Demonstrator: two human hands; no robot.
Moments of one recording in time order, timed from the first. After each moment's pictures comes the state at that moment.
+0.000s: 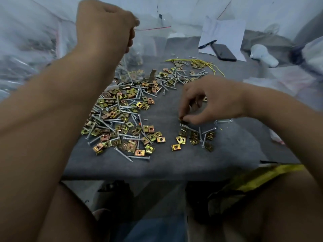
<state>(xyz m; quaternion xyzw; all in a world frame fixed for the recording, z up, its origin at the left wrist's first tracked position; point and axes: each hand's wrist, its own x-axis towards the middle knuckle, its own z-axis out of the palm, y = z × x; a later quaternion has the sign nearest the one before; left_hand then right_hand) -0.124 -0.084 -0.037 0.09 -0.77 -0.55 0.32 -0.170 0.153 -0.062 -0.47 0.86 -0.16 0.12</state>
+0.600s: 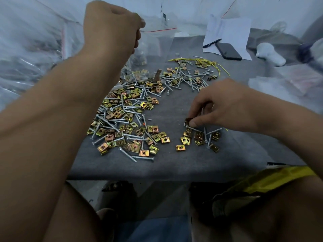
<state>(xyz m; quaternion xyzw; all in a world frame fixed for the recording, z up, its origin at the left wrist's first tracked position) -0.131 -0.086 -0.039 0.09 -0.77 -0.54 0.32 -0.164 0.167 -0.077 -0.40 0.90 -0.15 0.07</state>
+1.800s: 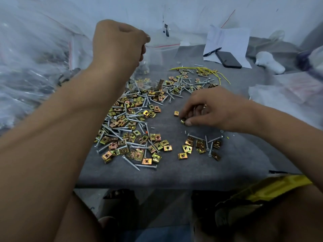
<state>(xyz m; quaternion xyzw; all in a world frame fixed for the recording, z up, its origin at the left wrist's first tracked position) -0.133 -0.086 -0.037 0.11 -0.76 -0.57 0.30 -0.174 0.152 -0.080 -0.42 0.88 -0.19 0.09</state>
